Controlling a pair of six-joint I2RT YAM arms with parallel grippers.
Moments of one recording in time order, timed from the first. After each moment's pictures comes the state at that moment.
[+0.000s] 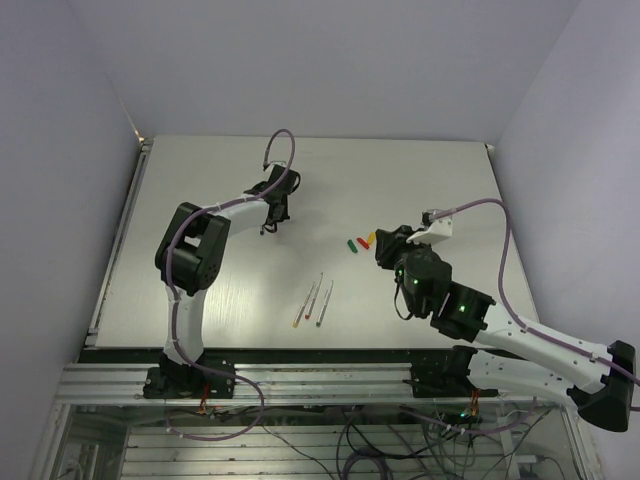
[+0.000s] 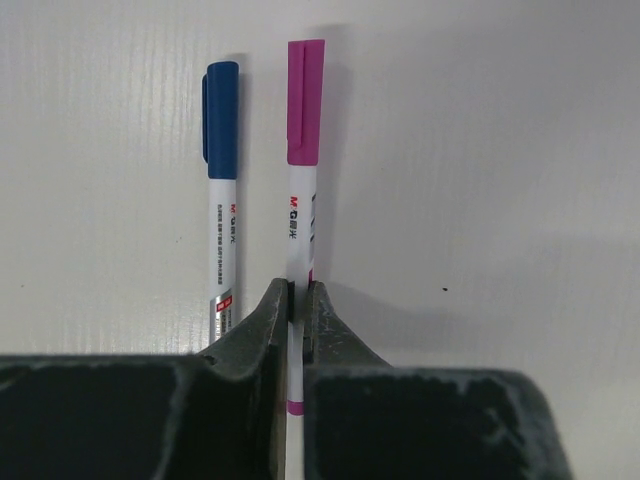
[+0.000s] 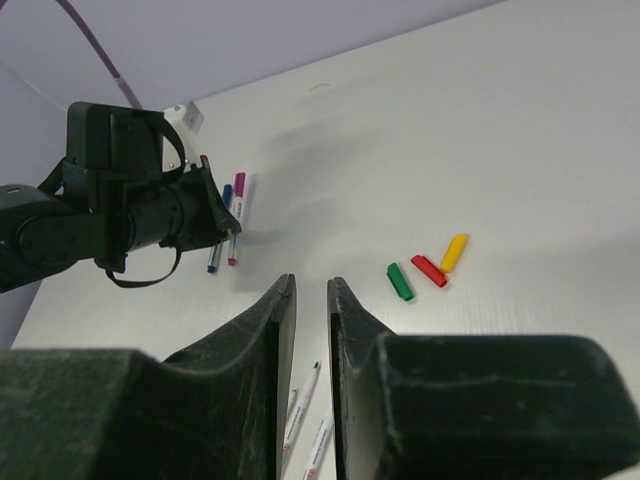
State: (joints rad) left arm -0.47 2.06 1.37 -0.20 -0.40 -0.38; right arm 1.03 0.86 0.70 -0.03 0.87 0.56
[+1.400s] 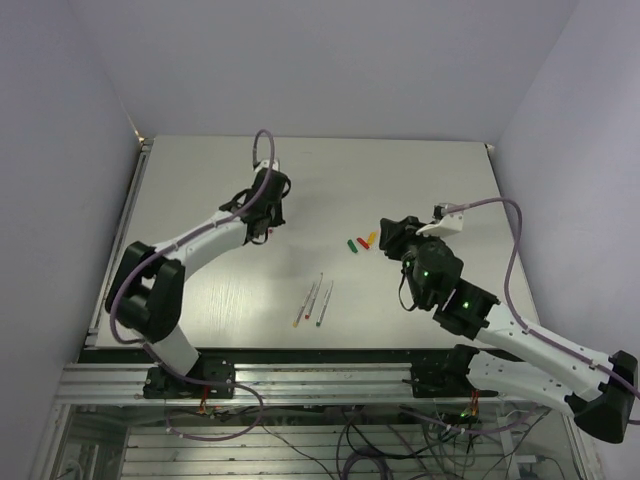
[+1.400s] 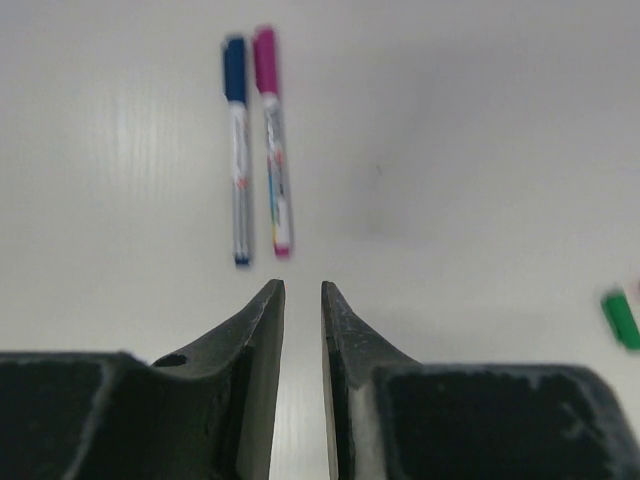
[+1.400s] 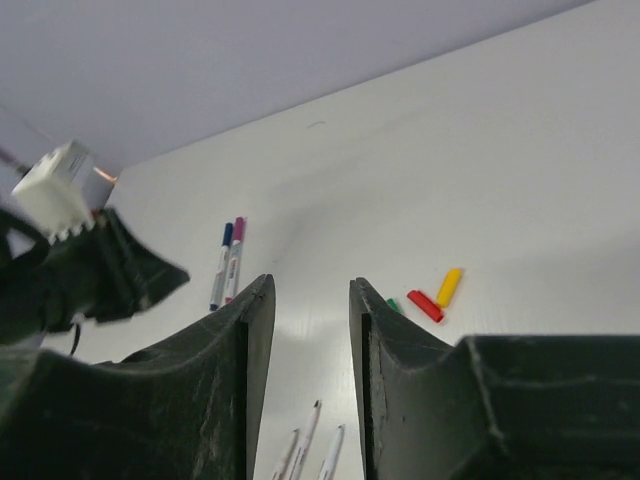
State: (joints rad) left arm -0.50 1.69 1.18 -0.23 -0.36 -0.39; right arm 0.95 0.84 0.68 0.06 0.82 0.52
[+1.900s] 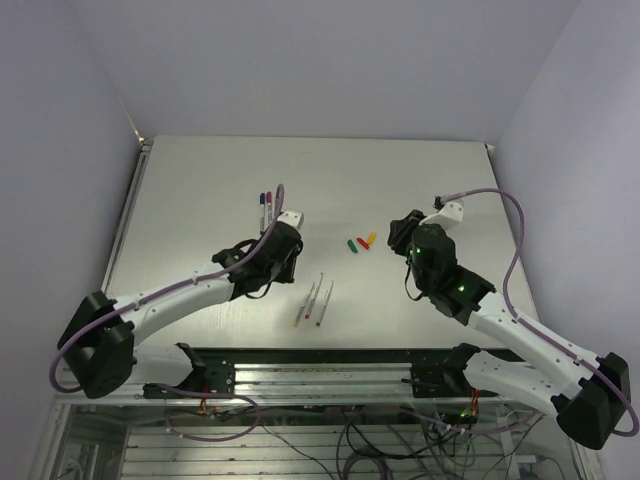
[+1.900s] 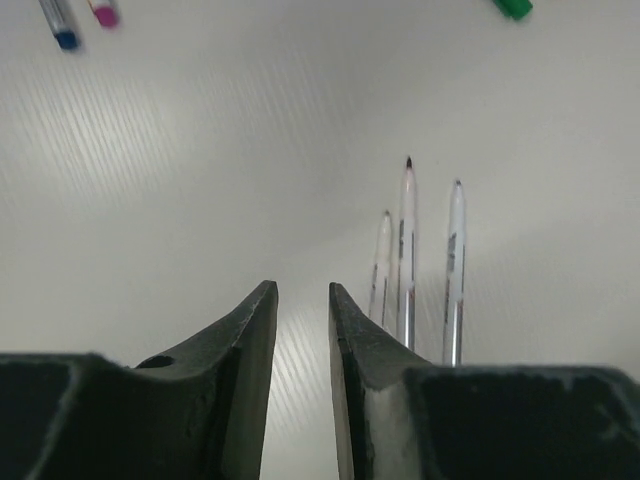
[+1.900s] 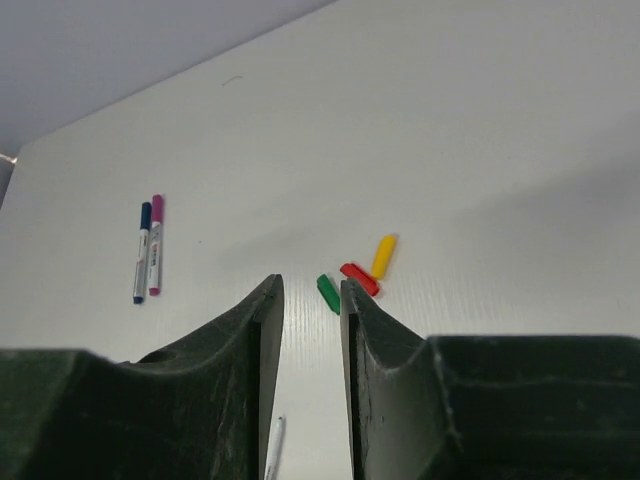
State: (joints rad) left arm -0.83 1.31 0.86 -0.36 -0.30 -0.43; right arm 0.72 0.92 0.69 -0.07 0.66 0.61
